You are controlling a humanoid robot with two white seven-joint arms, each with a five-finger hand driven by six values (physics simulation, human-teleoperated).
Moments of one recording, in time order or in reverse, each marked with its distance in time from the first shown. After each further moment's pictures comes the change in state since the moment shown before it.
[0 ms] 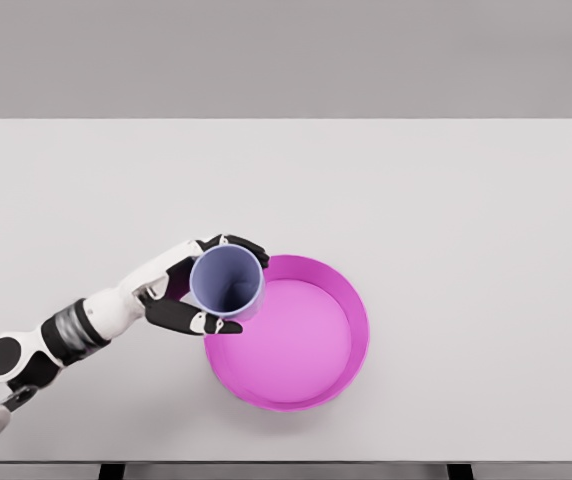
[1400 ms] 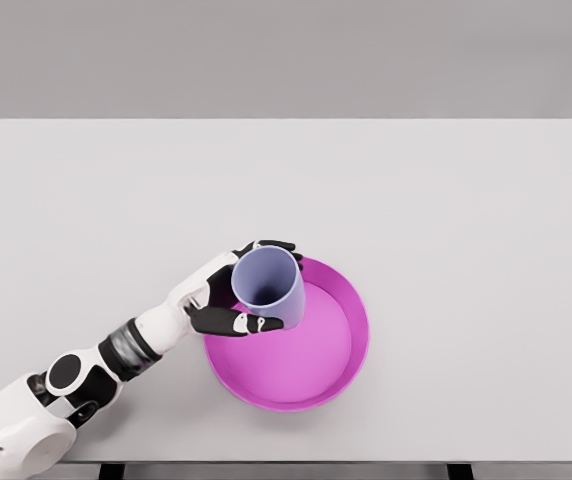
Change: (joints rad) left arm 0.094 -0.219 0.058 0.101 0.060 0.060 -0.022; right arm -0.002 0.000 0.000 0.000 0.000 0.000 0.000
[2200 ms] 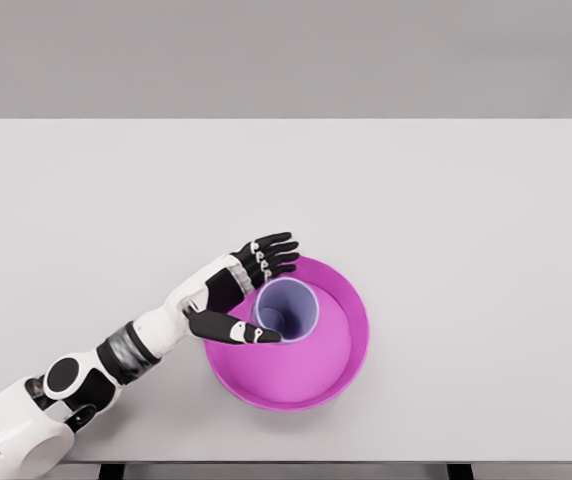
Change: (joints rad) left arm 0.014 0.008 0.008 -0.013 0.001 0.002 0.001; right arm 0.000 0.000 0.000 0.000 0.000 0.000 0.000
